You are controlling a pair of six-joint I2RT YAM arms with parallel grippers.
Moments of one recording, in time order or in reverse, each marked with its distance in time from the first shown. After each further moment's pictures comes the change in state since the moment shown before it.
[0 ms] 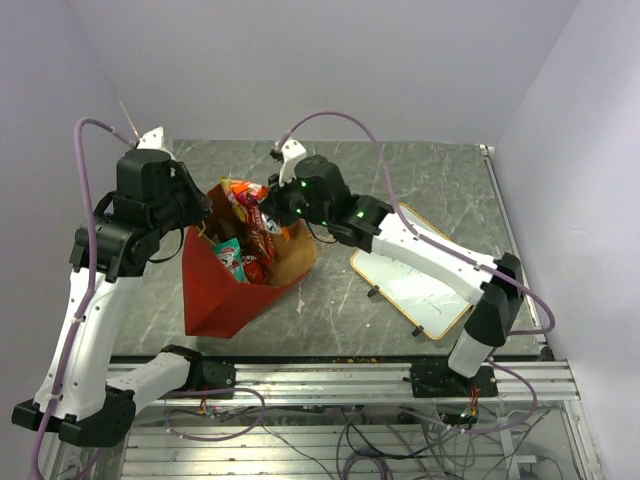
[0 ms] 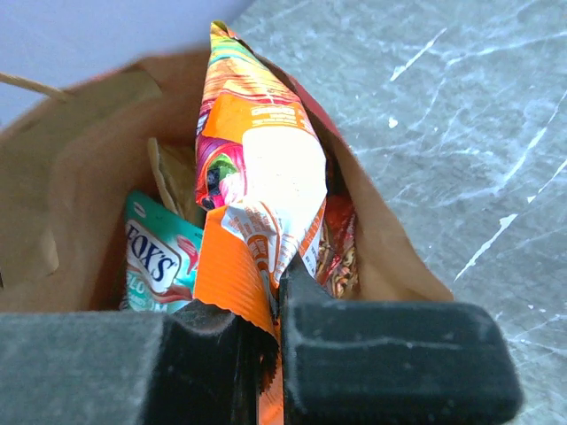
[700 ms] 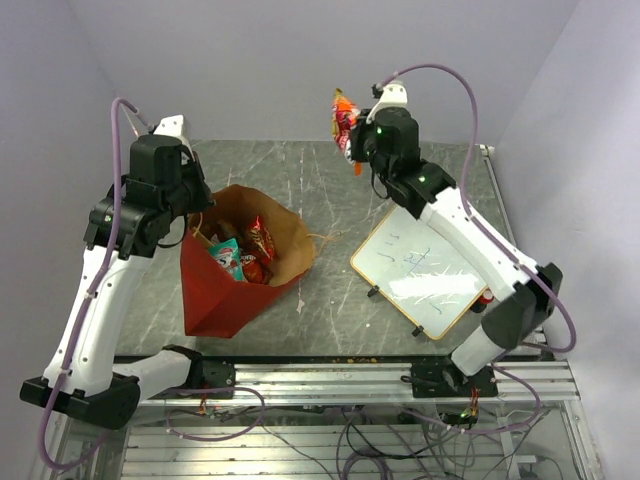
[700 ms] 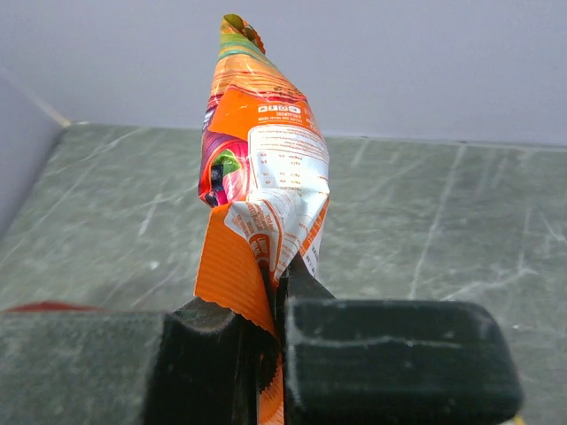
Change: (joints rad) left arm 0.000 0.100 0.030 0.050 -0.046 0.211; right arm -0.302 -0.153 0.030 -0.017 0.328 -0.025
